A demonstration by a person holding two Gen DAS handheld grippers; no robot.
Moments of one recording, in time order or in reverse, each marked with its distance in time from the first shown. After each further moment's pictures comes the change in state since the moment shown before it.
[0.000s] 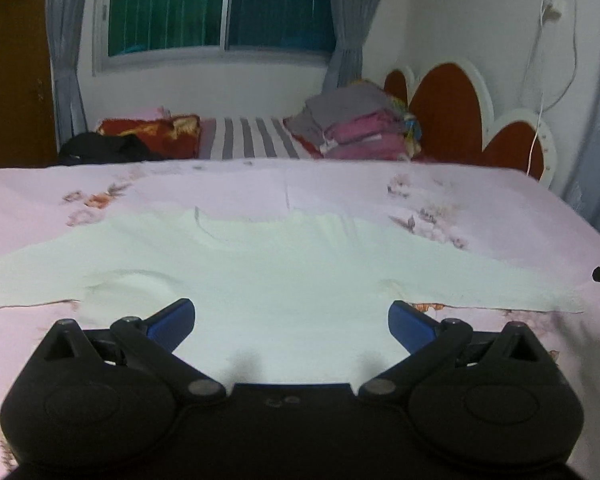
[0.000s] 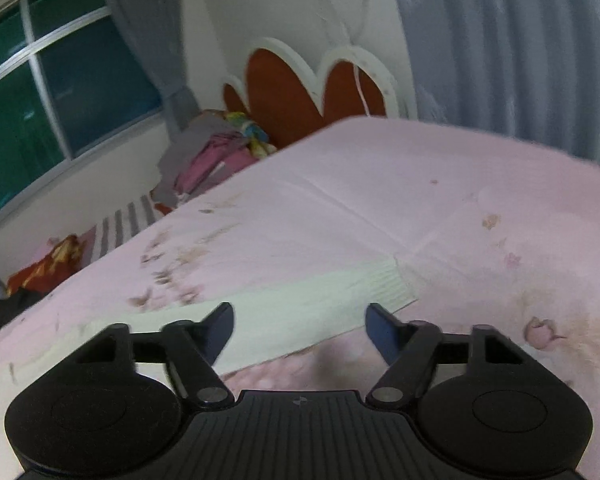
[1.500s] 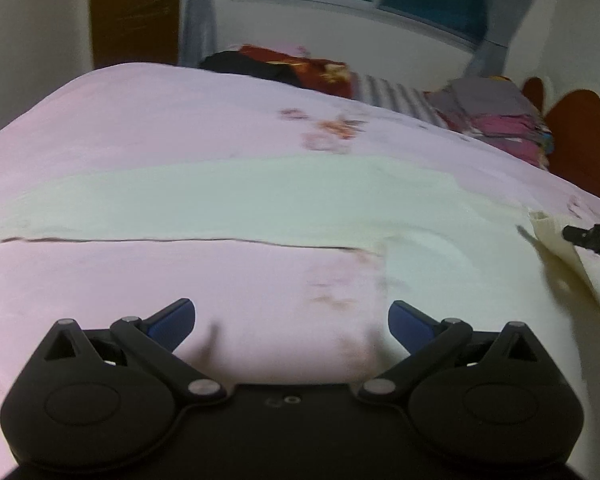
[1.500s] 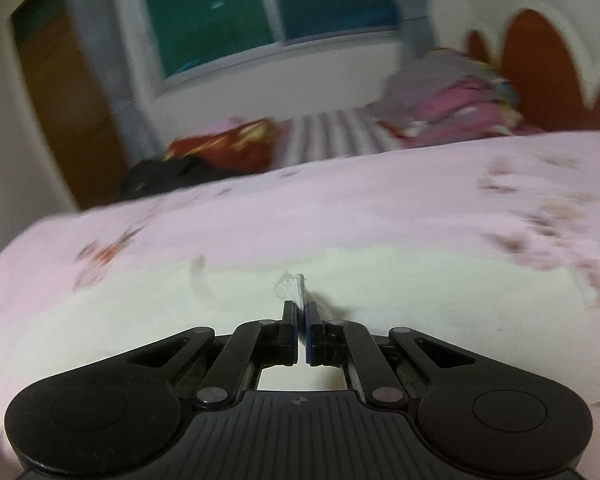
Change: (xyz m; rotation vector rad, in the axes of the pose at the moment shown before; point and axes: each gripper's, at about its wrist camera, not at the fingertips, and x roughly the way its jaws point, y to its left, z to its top) left arm -0.007 0.259 -0.031 -0.269 0.141 0.241; right arm 0.044 0.327 -0.140 -0.457 0.212 0.471
